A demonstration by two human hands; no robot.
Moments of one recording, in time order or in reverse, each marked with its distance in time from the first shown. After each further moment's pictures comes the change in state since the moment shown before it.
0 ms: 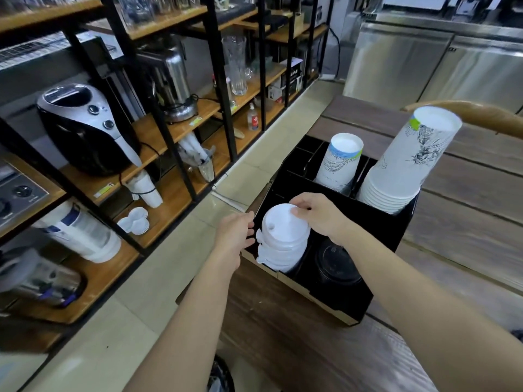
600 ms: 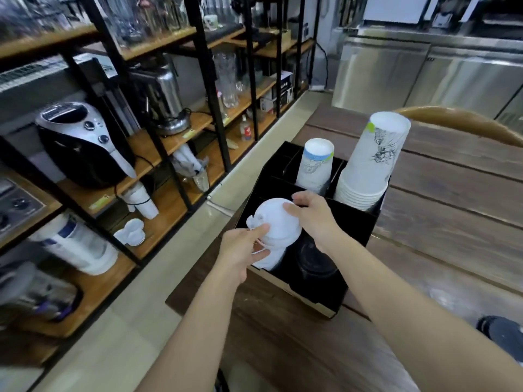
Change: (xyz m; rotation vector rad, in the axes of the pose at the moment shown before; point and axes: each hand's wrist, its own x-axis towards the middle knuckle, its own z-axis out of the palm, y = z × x) left_hand -0.040 -0.018 0.031 -0.113 -0.124 -0.039; right_hand -0.038 -0.006 -0.011 0.388 0.263 0.080
